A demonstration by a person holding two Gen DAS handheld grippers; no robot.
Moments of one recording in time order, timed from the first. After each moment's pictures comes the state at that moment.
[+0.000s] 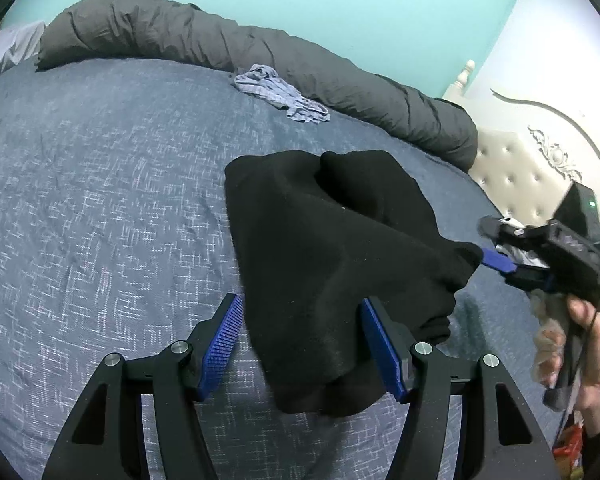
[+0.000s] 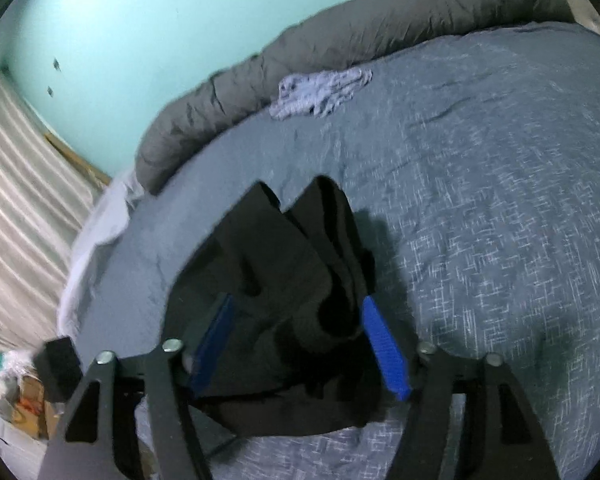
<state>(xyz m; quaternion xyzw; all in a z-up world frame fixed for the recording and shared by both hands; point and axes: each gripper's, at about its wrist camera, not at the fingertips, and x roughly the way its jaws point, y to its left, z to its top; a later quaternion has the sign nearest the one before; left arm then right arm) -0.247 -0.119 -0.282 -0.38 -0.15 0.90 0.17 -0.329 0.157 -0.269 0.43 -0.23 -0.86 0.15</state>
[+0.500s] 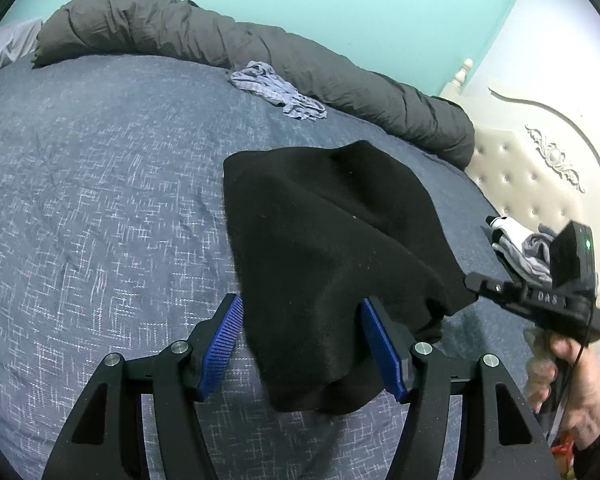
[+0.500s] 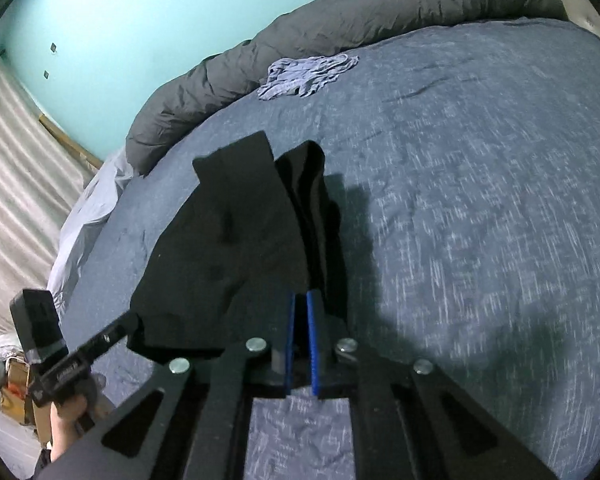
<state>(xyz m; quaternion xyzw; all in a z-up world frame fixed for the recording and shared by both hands) -0.248 -0.120 -0.283 -0.38 -0.16 0.89 0.17 -0.286 0.177 -0.290 0.43 -0.22 -0.86 0.14</state>
